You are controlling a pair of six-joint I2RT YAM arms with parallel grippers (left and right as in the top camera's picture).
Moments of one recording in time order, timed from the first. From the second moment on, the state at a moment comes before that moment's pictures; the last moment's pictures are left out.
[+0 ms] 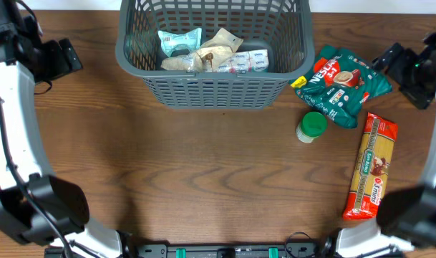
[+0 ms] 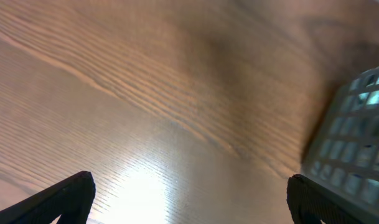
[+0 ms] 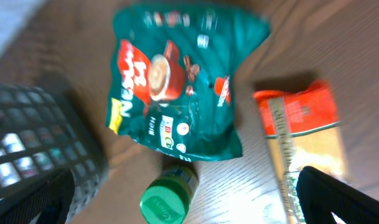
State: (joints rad) left arm 0.31 1.80 1.84 -1.14 0.02 -0.14; right arm -0.37 1.78 1.80 -1.21 -0.16 0.37
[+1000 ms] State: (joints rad) left arm 0.31 1.87 1.84 -1.16 0.02 -0.14; right arm -0.36 2.27 1.81 -0.97 -0.29 0.29
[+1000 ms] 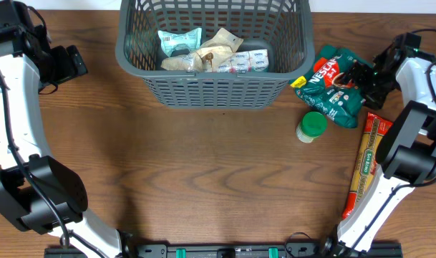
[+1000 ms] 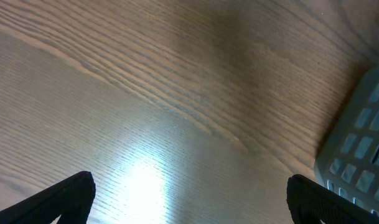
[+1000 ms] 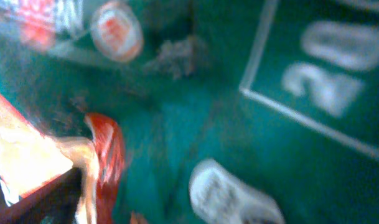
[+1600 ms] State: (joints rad) left arm 0.31 1.87 1.84 -1.16 0.04 -0.14; right arm -0.35 2.27 1.84 -1.02 -0.31 0.28
